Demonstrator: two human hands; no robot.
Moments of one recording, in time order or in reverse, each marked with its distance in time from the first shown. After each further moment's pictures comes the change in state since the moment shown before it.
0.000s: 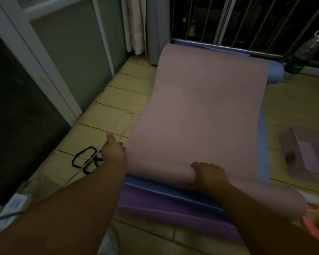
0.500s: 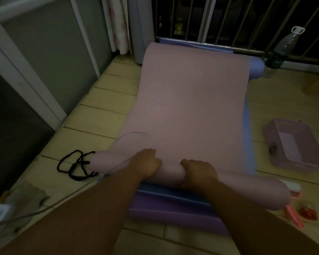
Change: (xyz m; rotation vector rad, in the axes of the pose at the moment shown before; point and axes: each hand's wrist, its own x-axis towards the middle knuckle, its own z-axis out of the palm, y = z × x) left_hand -0.082 -0.034 0.046 1.440 -0.844 0.524; right_hand -0.010 0.011 -0.001 0.037 0.033 -0.024
